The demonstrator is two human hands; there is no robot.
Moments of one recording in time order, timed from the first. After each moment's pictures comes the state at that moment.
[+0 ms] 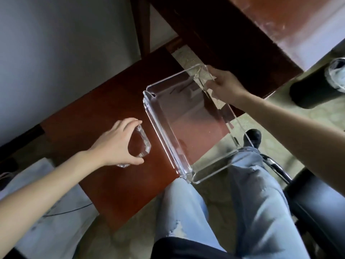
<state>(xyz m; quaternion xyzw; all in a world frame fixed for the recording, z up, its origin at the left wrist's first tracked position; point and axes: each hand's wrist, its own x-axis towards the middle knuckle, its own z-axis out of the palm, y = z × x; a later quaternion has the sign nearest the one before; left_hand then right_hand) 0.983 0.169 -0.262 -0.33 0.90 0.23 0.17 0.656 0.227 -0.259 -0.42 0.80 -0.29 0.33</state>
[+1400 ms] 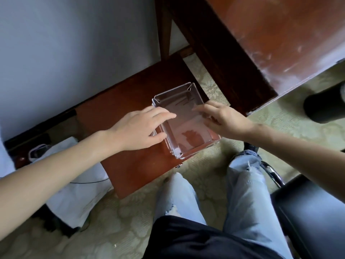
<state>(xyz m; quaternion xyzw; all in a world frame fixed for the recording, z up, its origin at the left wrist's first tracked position) 0.944 0.200 -0.145 -0.23 0.95 0.19 0.06 0.691 0.294 -0.181 -0.75 0.59 -0.18 0.24</state>
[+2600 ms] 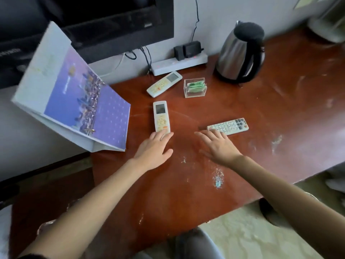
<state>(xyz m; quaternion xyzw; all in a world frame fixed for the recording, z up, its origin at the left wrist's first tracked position) 0.435 0.045 -0.047 -0.47 0.87 0.16 0.06 0.200 0.102 -0.067 -0.79 0.61 -0.02 0.08</state>
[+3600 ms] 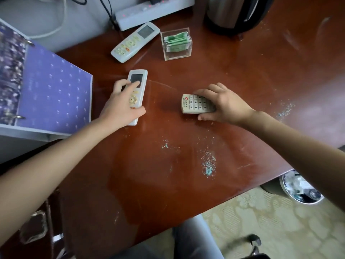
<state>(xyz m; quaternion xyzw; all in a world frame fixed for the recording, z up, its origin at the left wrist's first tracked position) 0.416 -0.025 -0.080 -0.57 0.78 0.26 -0.08 0.128 0.056 -0.094 -0.79 0.58 -0.12 0.18</state>
